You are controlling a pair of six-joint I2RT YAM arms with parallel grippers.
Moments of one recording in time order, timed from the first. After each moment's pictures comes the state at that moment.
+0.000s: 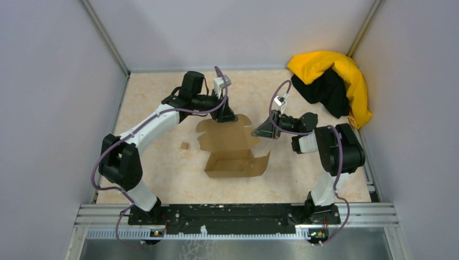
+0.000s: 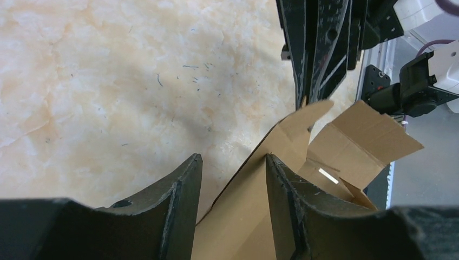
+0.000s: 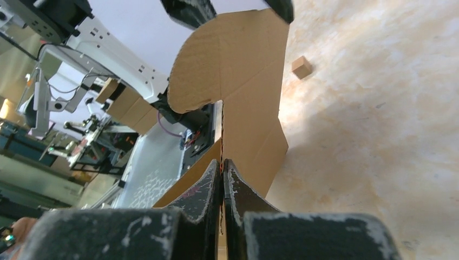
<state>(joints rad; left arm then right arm) -0.51 1.66 1.36 -0.27 0.78 0.04 0.18 1.76 0.58 1.54 -1.33 1.12</state>
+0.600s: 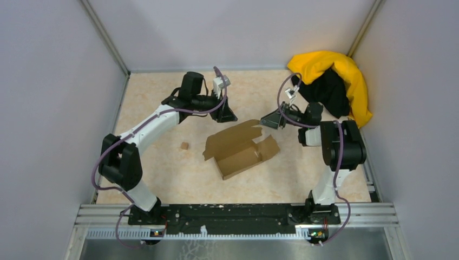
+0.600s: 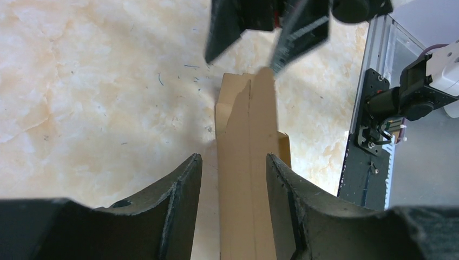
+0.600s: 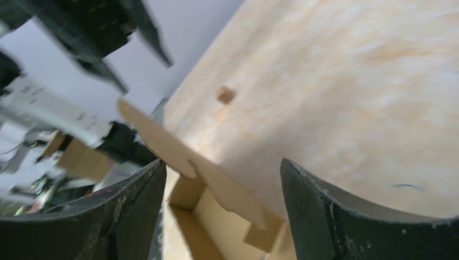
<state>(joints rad) -0.50 1.66 1.33 -0.24 0.78 0.01 0.05 1.84 0.65 1.38 -1.27 0.96</state>
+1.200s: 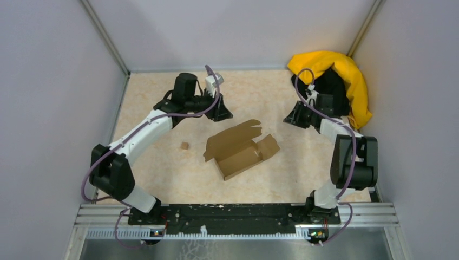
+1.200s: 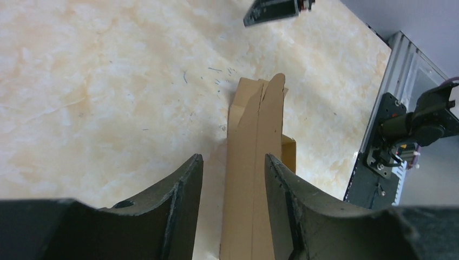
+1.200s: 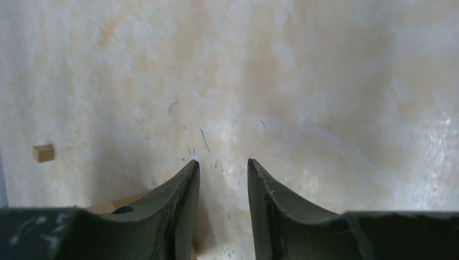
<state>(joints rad) -0.50 1.57 1.27 -0.23 0.66 -0.05 -0.08 1.58 0.90 -0.06 -0.54 0.29</state>
